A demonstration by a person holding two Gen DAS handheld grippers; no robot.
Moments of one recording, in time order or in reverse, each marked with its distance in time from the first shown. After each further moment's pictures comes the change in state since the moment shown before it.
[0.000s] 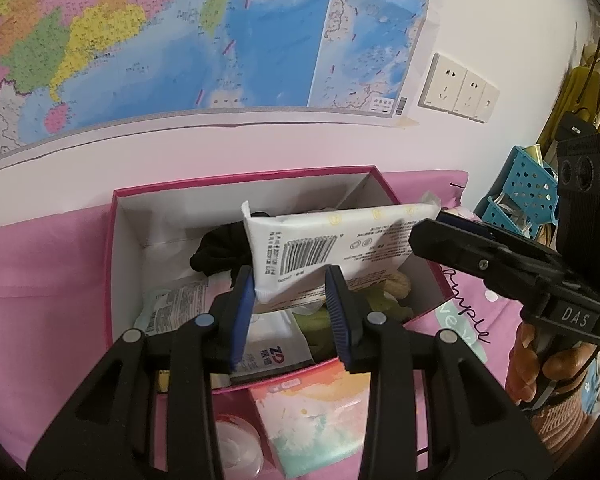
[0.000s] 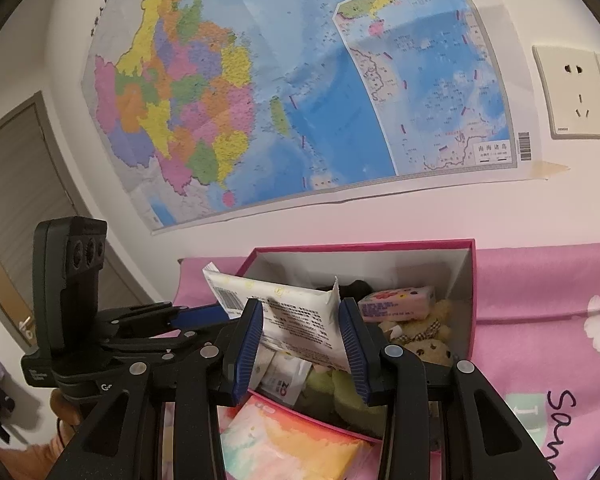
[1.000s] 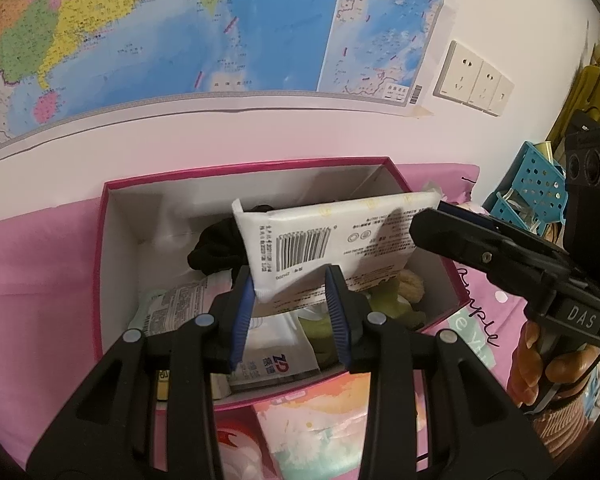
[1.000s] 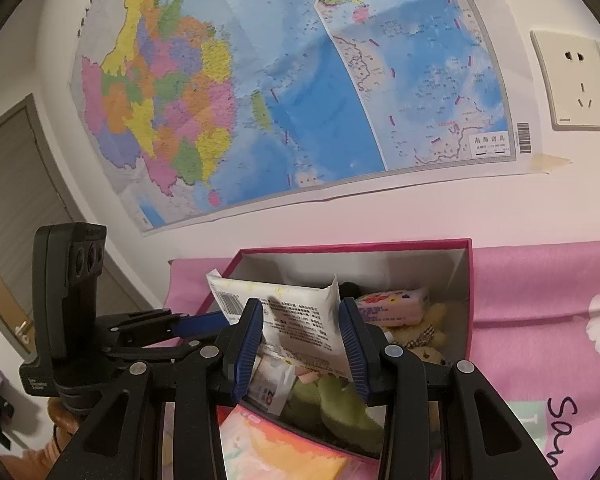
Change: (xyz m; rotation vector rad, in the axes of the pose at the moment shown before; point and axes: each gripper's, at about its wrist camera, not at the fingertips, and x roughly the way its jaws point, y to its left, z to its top) left arm 0.022 0.001 0.008 -0.010 0.045 0.016; right arm 0.013 -0.011 0.006 0.020 0.014 -0.019
